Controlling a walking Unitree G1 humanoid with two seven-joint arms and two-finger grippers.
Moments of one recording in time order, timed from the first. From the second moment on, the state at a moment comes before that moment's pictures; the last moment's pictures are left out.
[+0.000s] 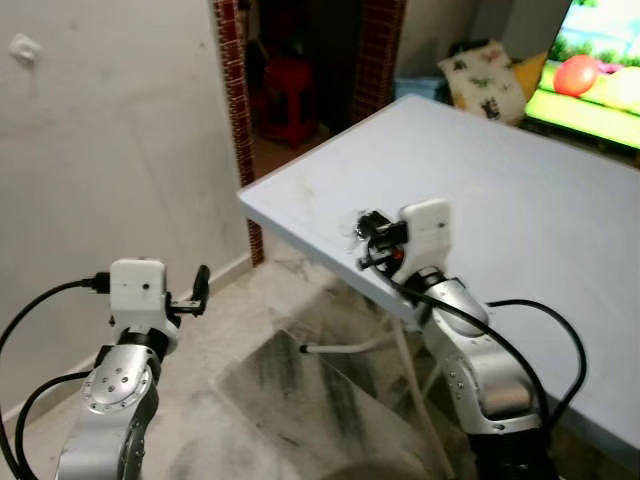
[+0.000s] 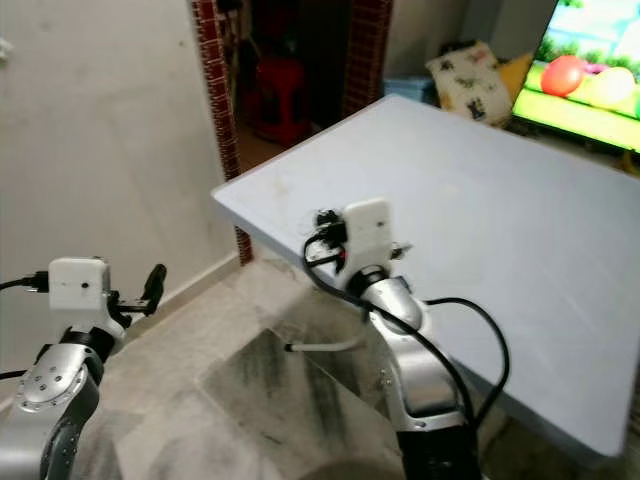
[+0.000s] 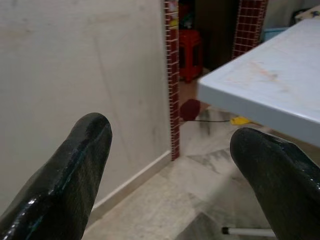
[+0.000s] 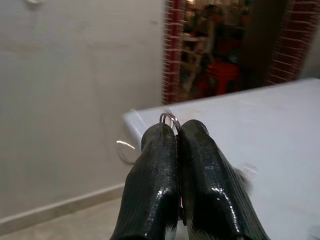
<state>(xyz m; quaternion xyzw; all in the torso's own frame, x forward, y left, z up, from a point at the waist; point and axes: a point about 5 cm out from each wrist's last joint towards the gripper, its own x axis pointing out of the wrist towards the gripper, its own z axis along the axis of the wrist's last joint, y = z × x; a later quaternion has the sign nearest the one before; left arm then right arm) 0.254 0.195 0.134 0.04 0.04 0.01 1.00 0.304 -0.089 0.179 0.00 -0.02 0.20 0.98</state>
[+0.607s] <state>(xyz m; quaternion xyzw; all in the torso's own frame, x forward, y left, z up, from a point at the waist) 0.262 0.183 0.137 0.03 0.05 -0.06 1.00 0.302 -0.101 0.150 0.04 0.01 0.13 0.99</state>
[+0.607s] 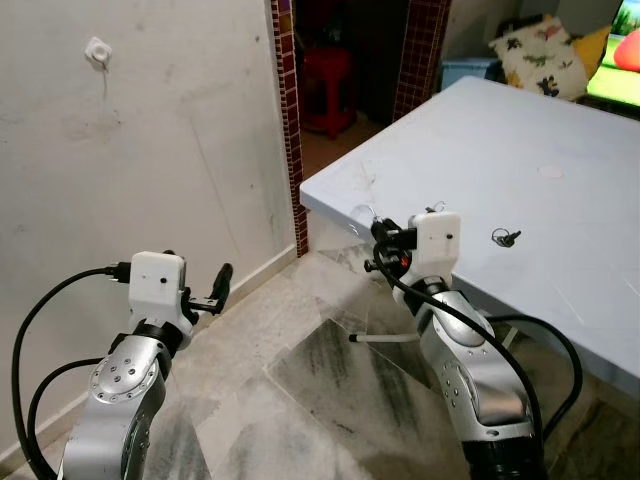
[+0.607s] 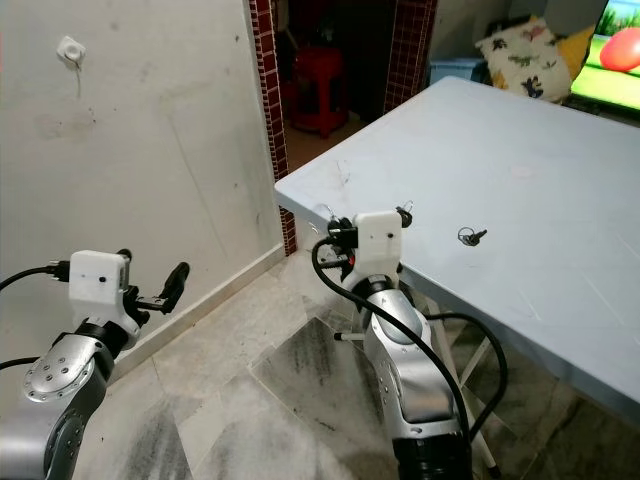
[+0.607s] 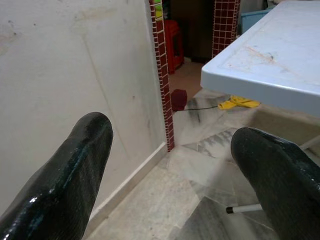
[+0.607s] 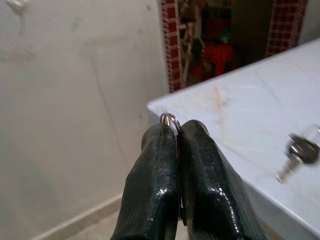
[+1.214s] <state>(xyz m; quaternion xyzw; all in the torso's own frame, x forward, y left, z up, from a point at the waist) 0.265 0.185 0.131 -0.01 0.04 -0.03 1.00 0.307 -0.095 0.154 0.02 -0.01 0.16 0.99</state>
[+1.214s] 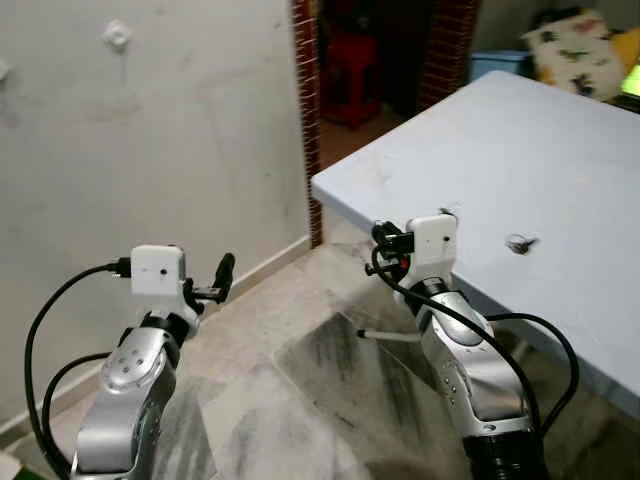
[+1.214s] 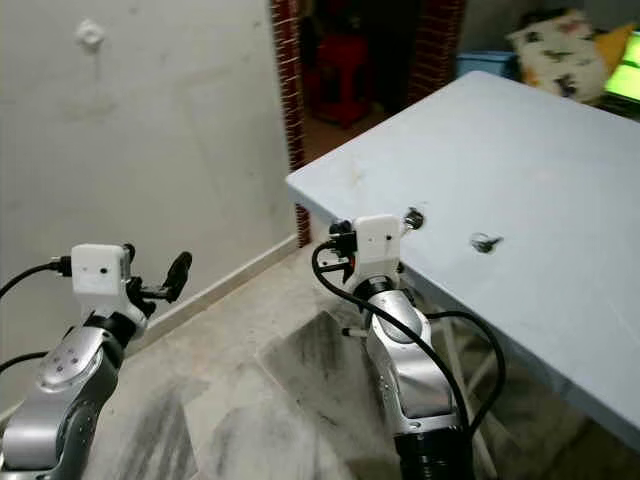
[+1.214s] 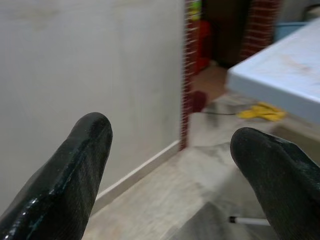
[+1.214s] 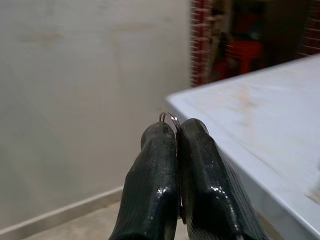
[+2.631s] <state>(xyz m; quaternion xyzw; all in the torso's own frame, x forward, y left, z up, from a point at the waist) 0.265 0.182 0.129 -0.05 0.02 -0.05 1.00 0.314 -0.090 0.159 0.02 -0.03 0.17 0.98</state>
